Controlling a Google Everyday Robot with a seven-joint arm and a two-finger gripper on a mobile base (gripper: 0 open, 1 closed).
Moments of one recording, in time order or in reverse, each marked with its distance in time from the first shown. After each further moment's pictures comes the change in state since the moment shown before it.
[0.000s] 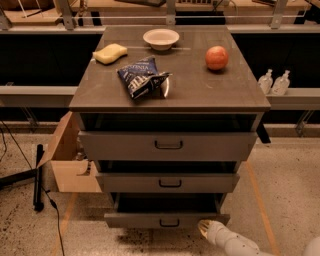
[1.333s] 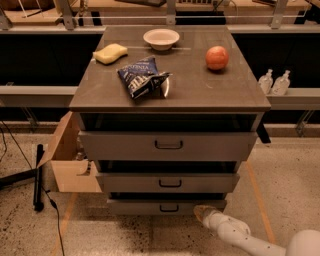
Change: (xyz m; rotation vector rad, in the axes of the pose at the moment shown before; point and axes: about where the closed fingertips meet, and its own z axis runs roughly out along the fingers) arm -0.022 -0.051 0.050 0.035 -0.019 -0.151
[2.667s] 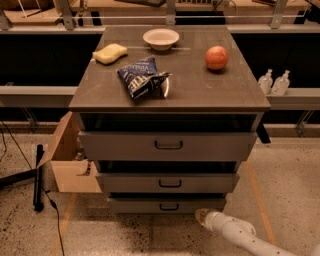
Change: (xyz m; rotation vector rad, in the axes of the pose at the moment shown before) arm -0.010 0.009 -0.029 -0.087 -0.004 -0.042
